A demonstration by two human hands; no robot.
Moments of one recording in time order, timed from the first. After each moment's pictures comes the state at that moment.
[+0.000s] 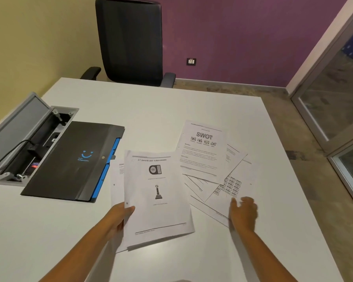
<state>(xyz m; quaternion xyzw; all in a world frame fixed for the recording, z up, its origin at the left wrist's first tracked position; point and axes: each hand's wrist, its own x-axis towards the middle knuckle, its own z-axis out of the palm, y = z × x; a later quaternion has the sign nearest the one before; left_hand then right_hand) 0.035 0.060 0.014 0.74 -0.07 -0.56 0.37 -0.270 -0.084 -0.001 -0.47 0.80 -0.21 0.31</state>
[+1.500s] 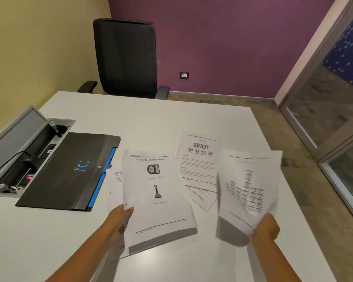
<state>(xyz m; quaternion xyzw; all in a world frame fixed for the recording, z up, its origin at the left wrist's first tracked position) 0.015 0.052 0.041 0.72 -0.04 -0.54 0.42 -0.321 -0.084 0.027 -0.06 0.76 -0.47 0.45</state>
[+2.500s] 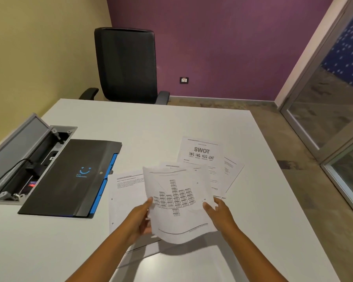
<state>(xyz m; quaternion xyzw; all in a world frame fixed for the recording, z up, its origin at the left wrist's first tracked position) -0.023 0.034 0.083 0.66 -0.10 -0.61 0.43 -0.233 -0.068 0.046 -0.53 0.62 -0.18 0.54</state>
